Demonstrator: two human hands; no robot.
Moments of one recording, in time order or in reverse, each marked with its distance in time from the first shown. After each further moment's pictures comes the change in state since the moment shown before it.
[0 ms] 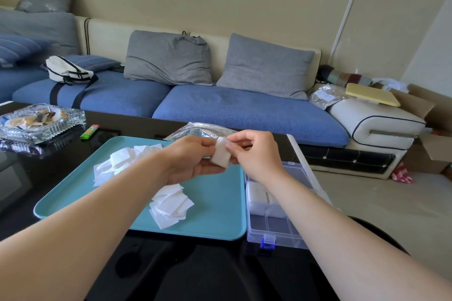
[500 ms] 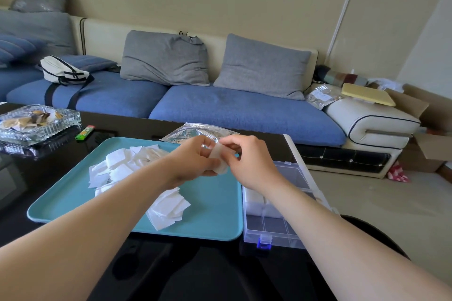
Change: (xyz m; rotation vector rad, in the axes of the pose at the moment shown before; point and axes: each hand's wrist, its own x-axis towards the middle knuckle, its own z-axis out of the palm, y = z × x) left_hand 0.005 -0.014 0.002 0.292 0.124 0.134; right_hand -0.006 0.003 -0.004 -0.263 -0.140 -0.248
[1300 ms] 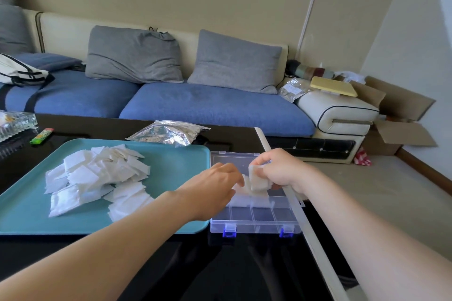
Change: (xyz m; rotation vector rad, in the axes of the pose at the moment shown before) left_hand -0.007 -0.018 0.107 1.121 -0.239 0.568; right_hand -0.050 0.063 -0.106 -0.034 -0.260 0.688
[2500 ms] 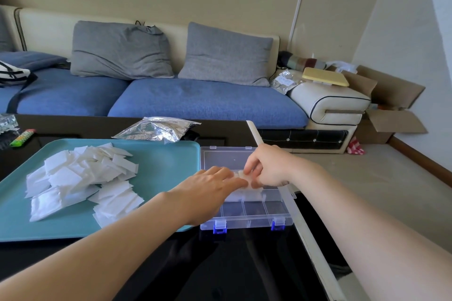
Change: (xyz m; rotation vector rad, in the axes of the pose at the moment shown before) left_hand 0.001 0.010 0.011 0.225 -0.116 0.105; right_hand -0.002 0.004 -0.005 -0.484 -0.102 -0.099
